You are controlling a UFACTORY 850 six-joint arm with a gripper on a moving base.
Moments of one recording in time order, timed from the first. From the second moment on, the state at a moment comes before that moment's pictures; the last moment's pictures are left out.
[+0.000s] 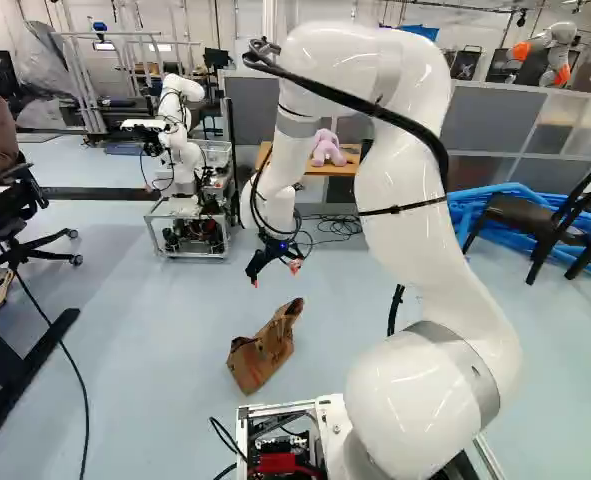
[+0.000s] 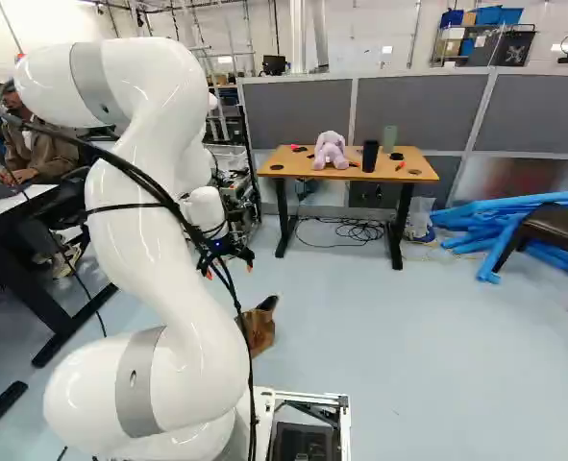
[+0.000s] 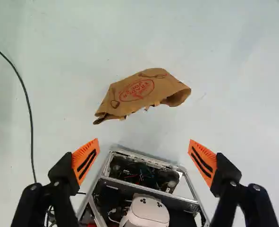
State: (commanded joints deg) arm 18.1 -37.0 -54.4 0.0 -12.4 0.0
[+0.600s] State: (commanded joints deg) arm 18.1 -44.4 -59.0 0.0 -12.4 0.0
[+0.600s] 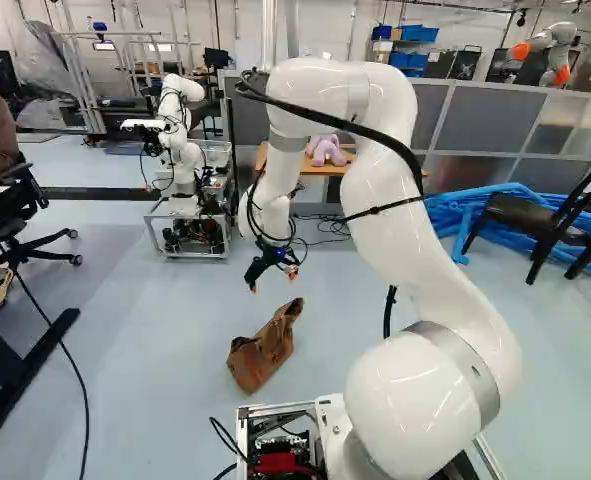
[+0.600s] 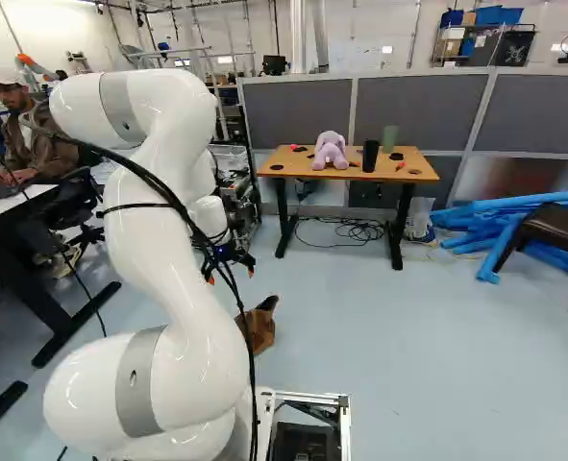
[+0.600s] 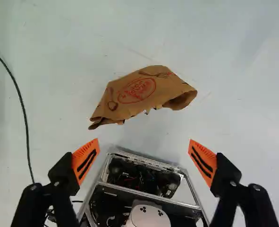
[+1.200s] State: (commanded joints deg) arm 18.2 -51.3 -63.2 0.0 -12.4 1.0
